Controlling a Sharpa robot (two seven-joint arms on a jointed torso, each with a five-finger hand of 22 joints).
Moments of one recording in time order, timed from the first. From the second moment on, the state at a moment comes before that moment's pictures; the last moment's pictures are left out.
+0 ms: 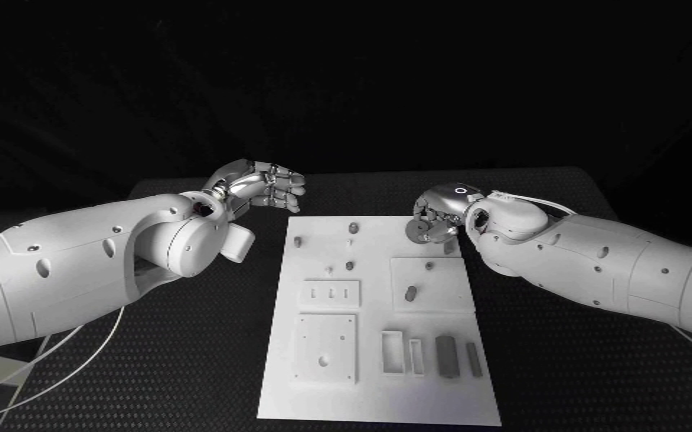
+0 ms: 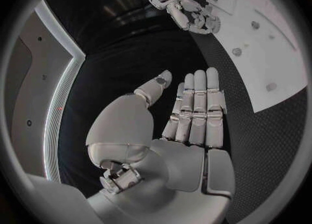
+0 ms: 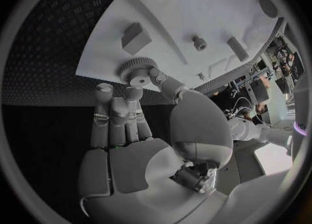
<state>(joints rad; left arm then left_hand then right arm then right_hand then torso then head) 1.38 -0.84 -0.17 1.46 -0.15 -0.29 0.19 1.09 -0.08 0.52 -0.28 0.06 0.85 0.17 0.38 0.42 1.20 0.10 0.17 0.15 1.07 0.05 0.44 0.74 0.03 1.06 -0.04 0.24 0.77 1.26 -0.64 -0.17 1.12 -1.64 -0.26 -0.11 1.02 -0.21 0.68 -0.22 0.05 0.89 0.12 0.26 0.50 1.14 0.01 0.85 1.15 1.15 -0.09 1.51 0.82 0.25 1.07 -0.01 0.98 1.31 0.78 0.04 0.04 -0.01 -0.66</state>
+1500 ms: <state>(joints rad) 1.38 -0.84 -0.17 1.46 -0.15 -0.29 0.19 1.09 -0.08 0.52 -0.28 0.06 0.85 0.17 0.38 0.42 1.20 0.10 0.17 0.15 1.08 0.05 0.43 0.75 0.03 1.06 -0.04 0.24 0.77 1.27 -0.65 -0.16 1.13 -1.66 -0.26 -0.11 1.08 -0.08 0.67 -0.28 0.05 0.90 0.10 0.28 0.49 1.17 -0.01 0.86 1.15 1.15 -0.11 1.52 0.82 0.25 1.07 -0.01 0.99 1.31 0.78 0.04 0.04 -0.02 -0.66</state>
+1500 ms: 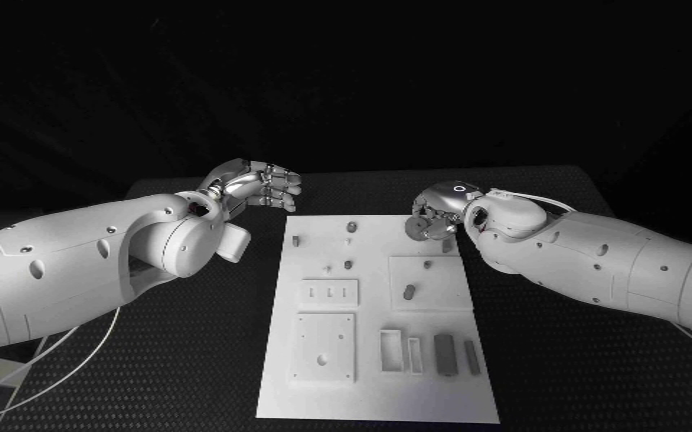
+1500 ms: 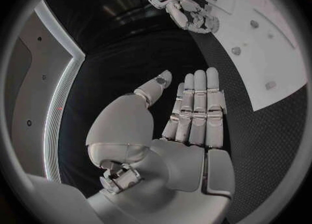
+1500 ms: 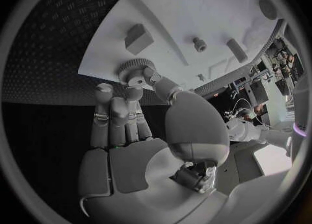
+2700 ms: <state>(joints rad) 1.38 -0.85 -0.17 1.47 -0.15 -0.30 0.19 1.09 -0.08 0.52 -0.28 0.06 0.85 0.17 0.38 0.42 1.21 0.10 0.17 0.15 1.08 0.05 0.43 0.75 0.03 1.06 -0.04 0.24 0.77 1.29 -0.55 -0.16 1.33 -1.85 -0.34 -0.20 1.07 -0.09 0.67 -0.29 0.05 0.91 0.09 0.28 0.49 1.19 -0.02 0.86 1.13 1.17 -0.12 1.52 0.81 0.25 1.09 -0.02 0.99 1.31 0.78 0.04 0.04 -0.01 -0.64</state>
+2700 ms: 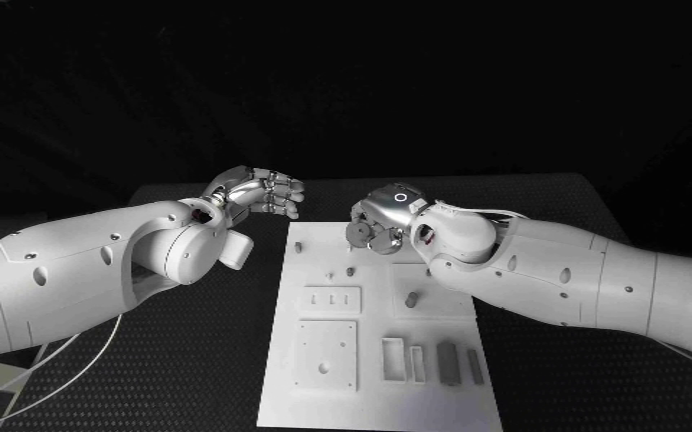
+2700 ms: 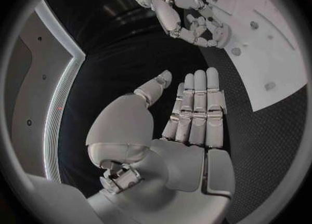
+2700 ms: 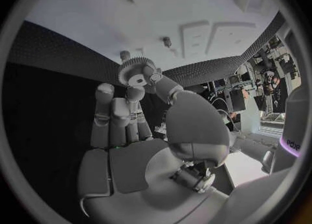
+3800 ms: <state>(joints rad) 1.38 -0.83 -0.17 1.46 -0.15 -0.30 0.19 1.09 -0.08 0.52 -0.28 0.06 0.85 0.17 0.38 0.42 1.21 0.10 0.17 0.16 1.08 0.05 0.43 0.75 0.03 1.06 -0.04 0.24 0.77 1.24 -0.41 -0.18 1.16 -1.88 -0.32 -0.20 1.06 -0.10 0.67 -0.29 0.05 0.91 0.09 0.29 0.49 1.20 -0.02 0.85 1.13 1.17 -0.12 1.52 0.81 0.24 1.10 -0.02 0.99 1.31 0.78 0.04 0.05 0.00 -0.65</state>
